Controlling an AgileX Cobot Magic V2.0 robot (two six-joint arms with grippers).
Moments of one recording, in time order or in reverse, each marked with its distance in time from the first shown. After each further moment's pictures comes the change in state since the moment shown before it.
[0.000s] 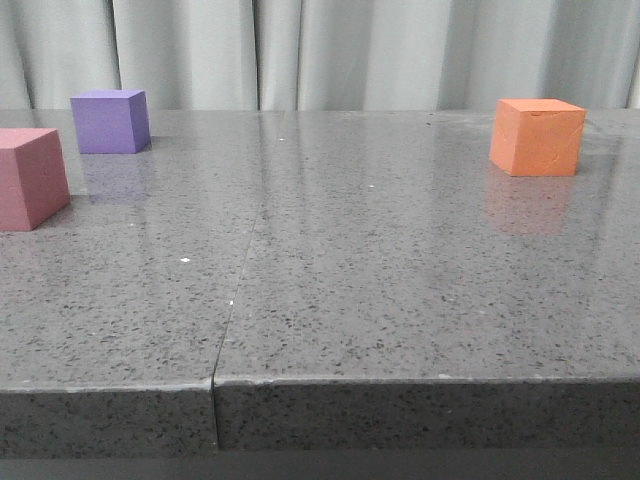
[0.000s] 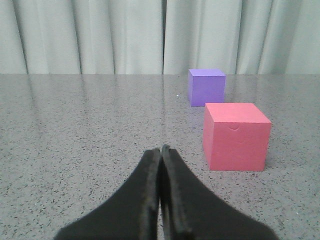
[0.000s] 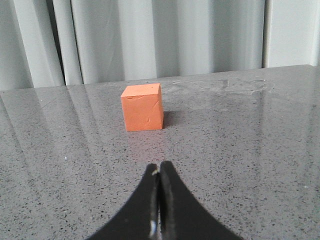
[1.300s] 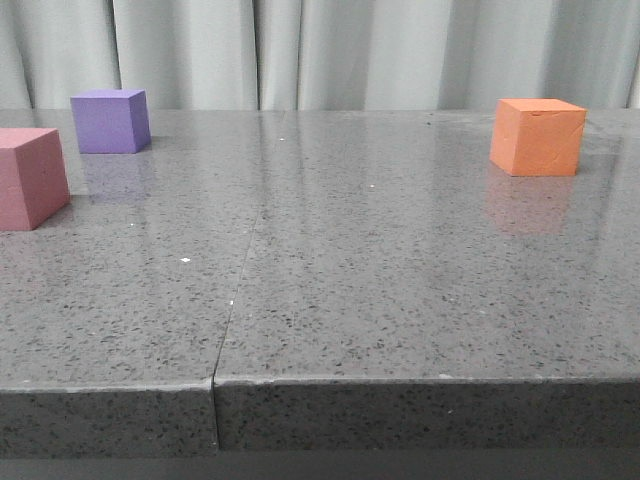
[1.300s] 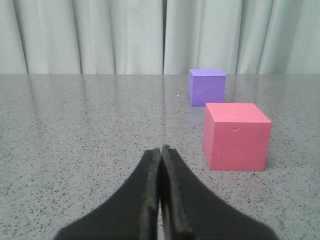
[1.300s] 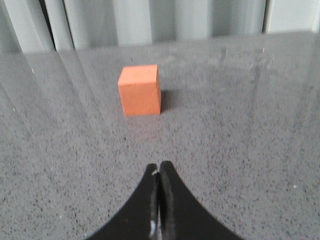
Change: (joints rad) left arm 0.000 0.000 0.000 0.000 -0.001 0.000; right arm 0.000 0.301 -0.361 0.000 0.313 0.002
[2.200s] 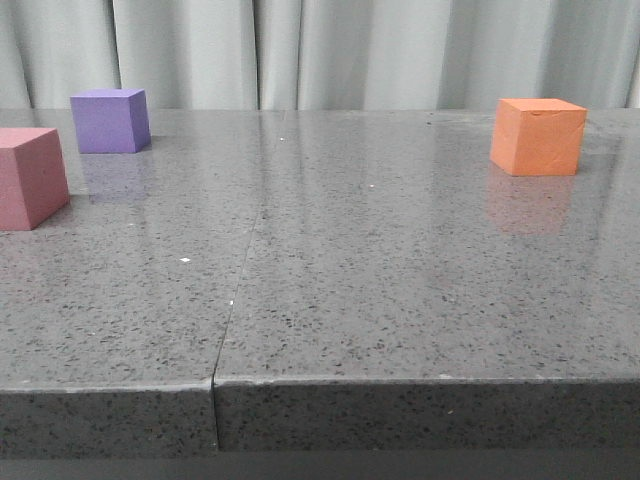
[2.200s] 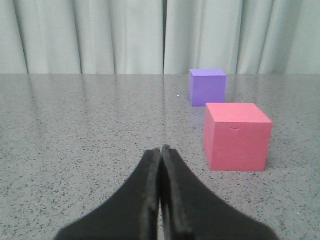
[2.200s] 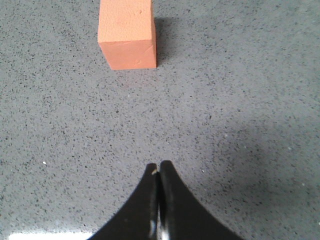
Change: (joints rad) left arm 0.000 0.000 0.000 0.000 0.000 0.000; right arm 0.002 0.815 -0.788 0.021 0.573 -0.011
